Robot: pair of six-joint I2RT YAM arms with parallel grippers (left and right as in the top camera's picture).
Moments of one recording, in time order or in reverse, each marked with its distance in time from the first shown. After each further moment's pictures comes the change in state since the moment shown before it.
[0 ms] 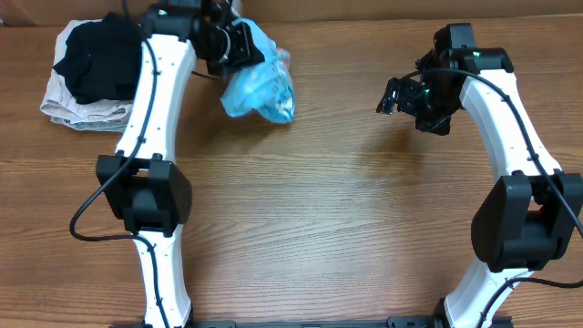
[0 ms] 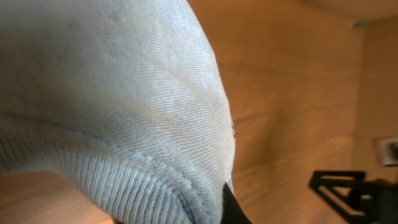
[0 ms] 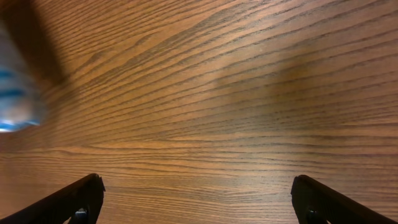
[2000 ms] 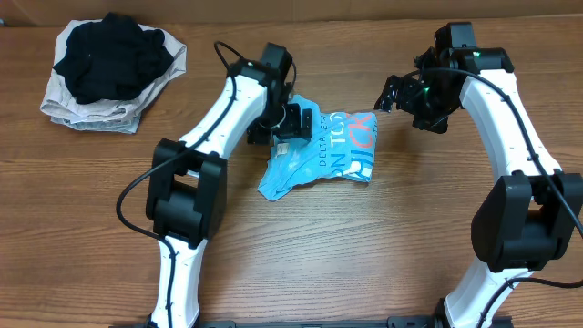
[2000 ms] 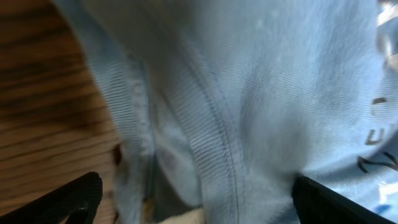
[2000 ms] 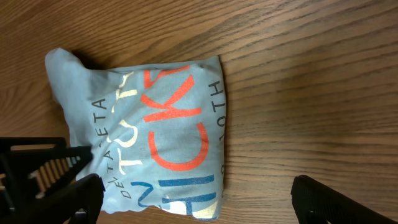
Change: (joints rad) left arm -0.274 -0.011 -0.500 0.100 -0.301 0.010; right arm 0.000 0.000 0.000 0.021 -0.030 0.000
